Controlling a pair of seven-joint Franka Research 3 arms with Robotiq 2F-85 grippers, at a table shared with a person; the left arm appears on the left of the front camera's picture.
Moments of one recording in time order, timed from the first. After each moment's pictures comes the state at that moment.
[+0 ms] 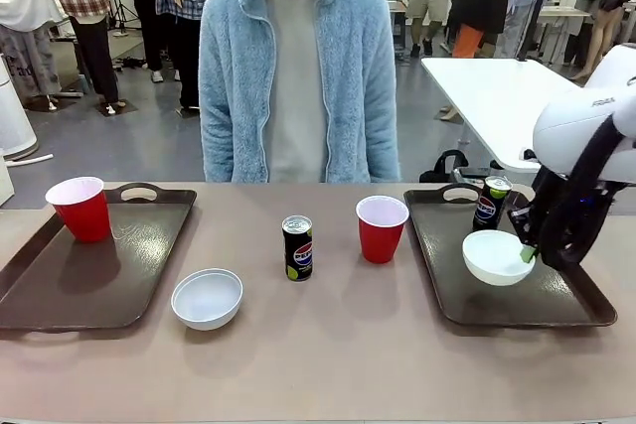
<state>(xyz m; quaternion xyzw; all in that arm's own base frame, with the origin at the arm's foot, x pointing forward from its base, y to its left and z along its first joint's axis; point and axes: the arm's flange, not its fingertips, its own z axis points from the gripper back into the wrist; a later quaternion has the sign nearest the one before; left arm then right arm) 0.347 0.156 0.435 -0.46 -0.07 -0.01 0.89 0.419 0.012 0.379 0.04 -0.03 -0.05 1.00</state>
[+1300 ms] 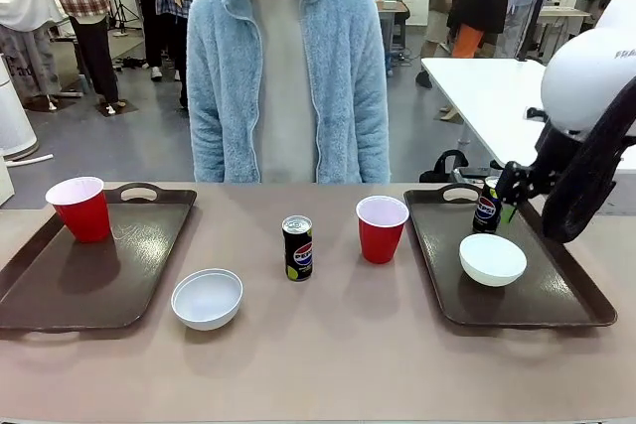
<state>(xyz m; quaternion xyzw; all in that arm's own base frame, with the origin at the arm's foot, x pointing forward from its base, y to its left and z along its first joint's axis) 0.347 0.156 0.435 -0.46 -0.07 -0.01 0.89 0.388 0.044 0.470 0.03 -0.06 -0.05 1.00</state>
